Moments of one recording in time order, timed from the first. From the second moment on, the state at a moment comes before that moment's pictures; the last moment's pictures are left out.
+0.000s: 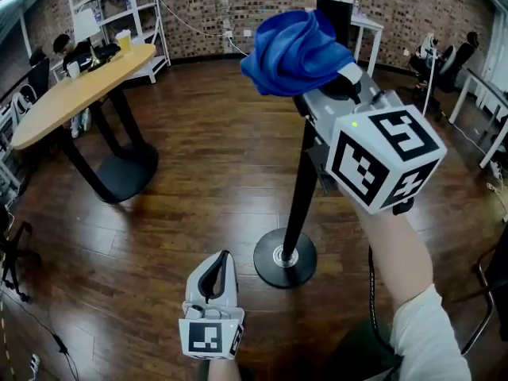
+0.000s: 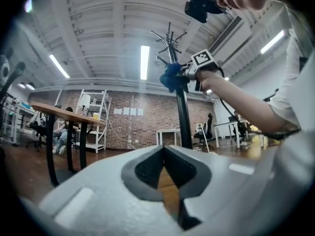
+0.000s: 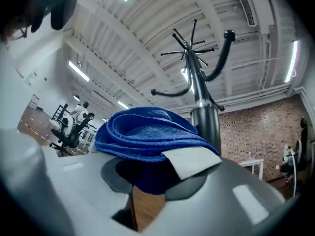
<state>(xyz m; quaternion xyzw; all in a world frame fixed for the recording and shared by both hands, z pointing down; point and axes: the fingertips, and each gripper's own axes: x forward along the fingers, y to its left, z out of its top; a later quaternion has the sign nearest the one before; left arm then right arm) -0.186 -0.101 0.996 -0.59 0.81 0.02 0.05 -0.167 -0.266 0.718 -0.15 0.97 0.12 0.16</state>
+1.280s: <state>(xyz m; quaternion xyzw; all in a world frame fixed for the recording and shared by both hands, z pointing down) -0.176 -0.157 0.575 -0.63 0.78 0.08 0.00 -0.110 -0.201 0.560 -0.13 0.98 0.01 0.13</state>
